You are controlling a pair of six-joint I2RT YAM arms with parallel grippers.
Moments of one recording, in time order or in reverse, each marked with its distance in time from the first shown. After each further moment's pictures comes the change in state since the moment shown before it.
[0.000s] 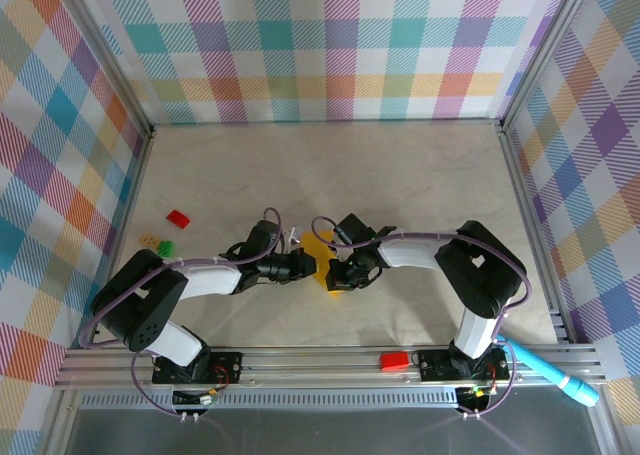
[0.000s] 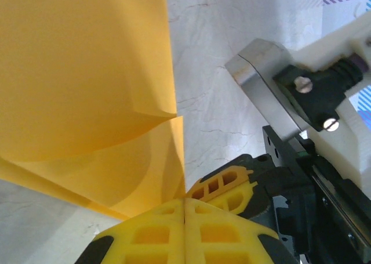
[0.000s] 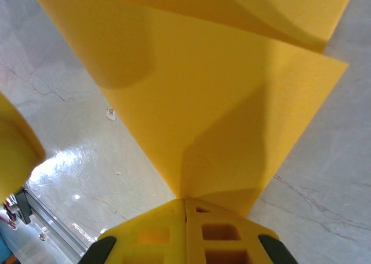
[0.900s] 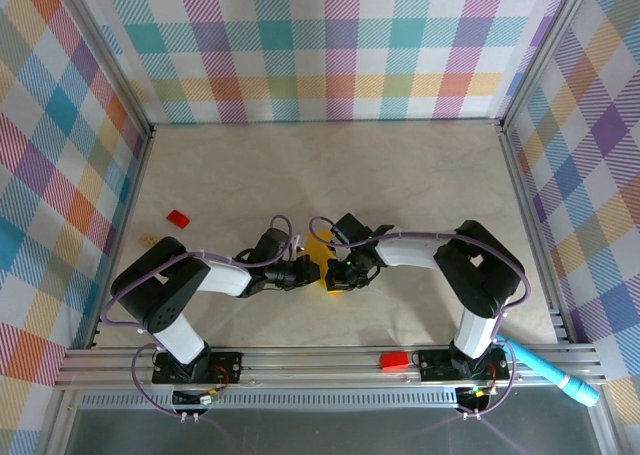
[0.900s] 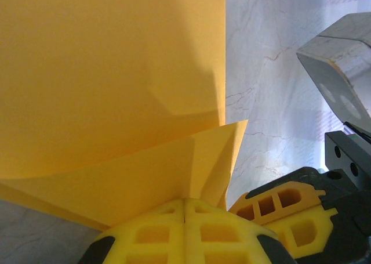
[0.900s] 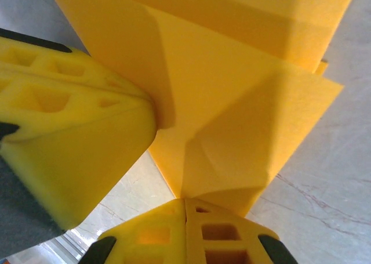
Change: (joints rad) left arm -0.041 0.135 -0.019 0.117 -0.060 -0.033; right arm 0.012 0.008 0.031 -0.050 0.030 0.002
